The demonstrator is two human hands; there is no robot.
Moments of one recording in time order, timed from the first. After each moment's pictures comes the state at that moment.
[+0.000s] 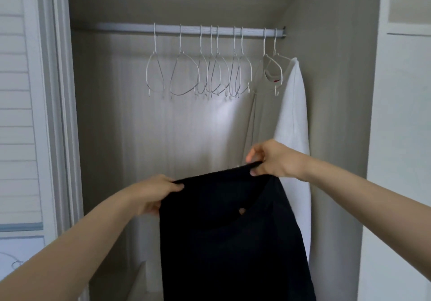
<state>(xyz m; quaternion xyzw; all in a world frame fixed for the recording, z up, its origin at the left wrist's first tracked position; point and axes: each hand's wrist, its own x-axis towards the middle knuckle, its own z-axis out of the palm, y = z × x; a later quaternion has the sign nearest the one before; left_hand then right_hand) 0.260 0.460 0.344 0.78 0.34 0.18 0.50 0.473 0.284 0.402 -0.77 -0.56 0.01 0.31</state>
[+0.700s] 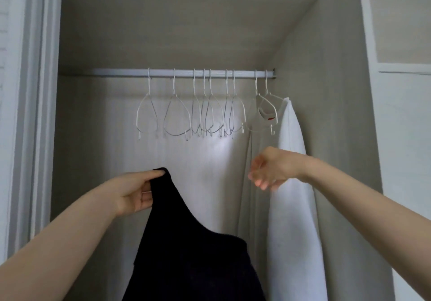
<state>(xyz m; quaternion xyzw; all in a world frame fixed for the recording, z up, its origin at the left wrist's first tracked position) 0.271 0.508 0.437 0.62 0.25 0.32 0.67 0.493 0.297 0.481 -0.80 -0.53 0.03 0.27</state>
